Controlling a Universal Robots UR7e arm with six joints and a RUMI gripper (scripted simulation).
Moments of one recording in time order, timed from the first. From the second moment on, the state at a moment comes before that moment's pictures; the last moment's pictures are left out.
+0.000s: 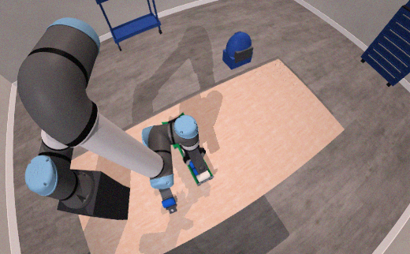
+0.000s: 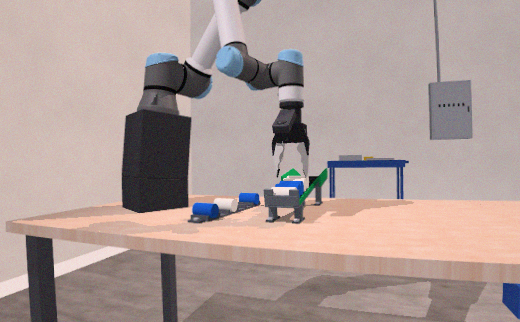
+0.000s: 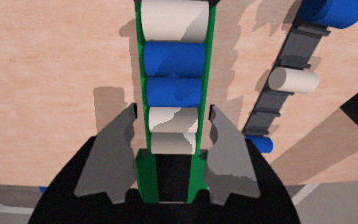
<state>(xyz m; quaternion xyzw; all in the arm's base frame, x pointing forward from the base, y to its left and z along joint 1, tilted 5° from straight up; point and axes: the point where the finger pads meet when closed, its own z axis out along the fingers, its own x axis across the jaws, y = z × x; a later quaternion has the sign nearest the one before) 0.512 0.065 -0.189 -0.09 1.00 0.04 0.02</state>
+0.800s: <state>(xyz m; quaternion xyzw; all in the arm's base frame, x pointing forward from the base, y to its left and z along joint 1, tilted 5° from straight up) 0.512 0.066 -0.202 -0.09 1.00 0.04 0.02</state>
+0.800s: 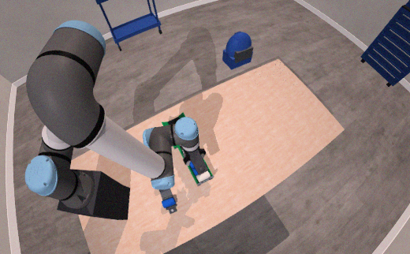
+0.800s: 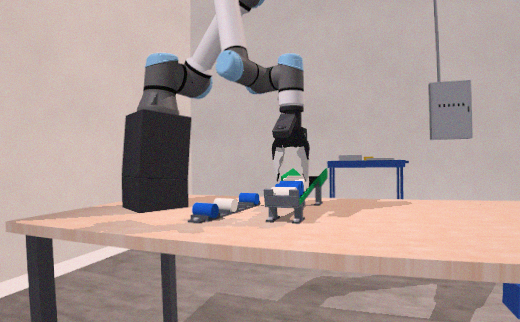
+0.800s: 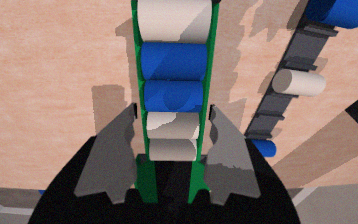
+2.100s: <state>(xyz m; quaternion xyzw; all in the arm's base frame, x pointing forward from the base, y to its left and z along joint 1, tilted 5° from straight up) 0.513 0.068 -0.225 -0.09 1.00 0.04 0.02</state>
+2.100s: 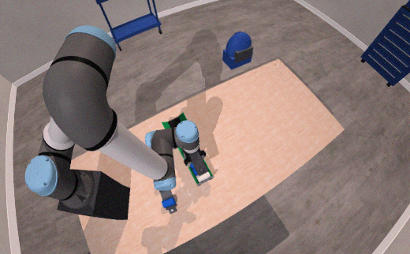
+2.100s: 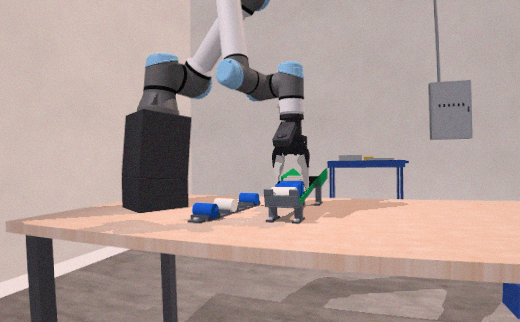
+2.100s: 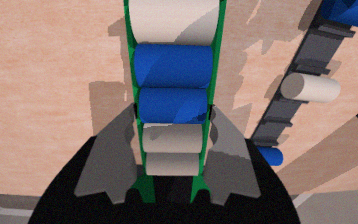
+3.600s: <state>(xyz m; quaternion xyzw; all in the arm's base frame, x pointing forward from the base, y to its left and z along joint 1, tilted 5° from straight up) 0.513 0.068 -0.225 -0.09 1.00 0.04 0.02</state>
